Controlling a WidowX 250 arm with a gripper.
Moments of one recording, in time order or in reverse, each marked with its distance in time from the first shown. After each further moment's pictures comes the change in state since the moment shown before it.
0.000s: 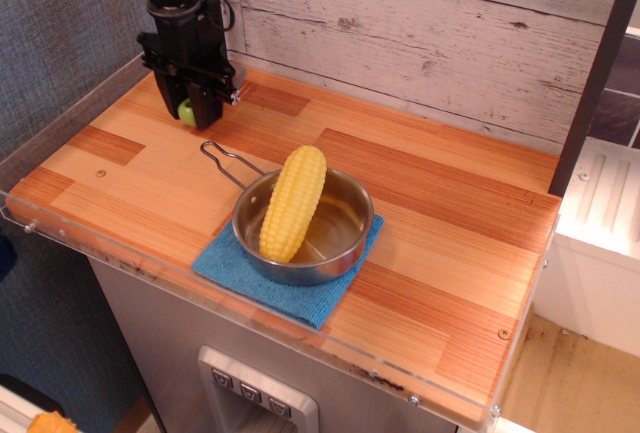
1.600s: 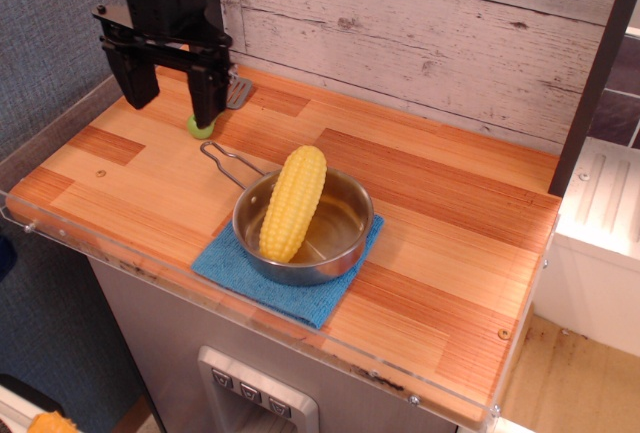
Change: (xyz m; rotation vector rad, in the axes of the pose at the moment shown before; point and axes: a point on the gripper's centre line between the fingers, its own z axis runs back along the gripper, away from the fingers) arm -0.056 -0.053 0.081 0.017 0.039 0.203
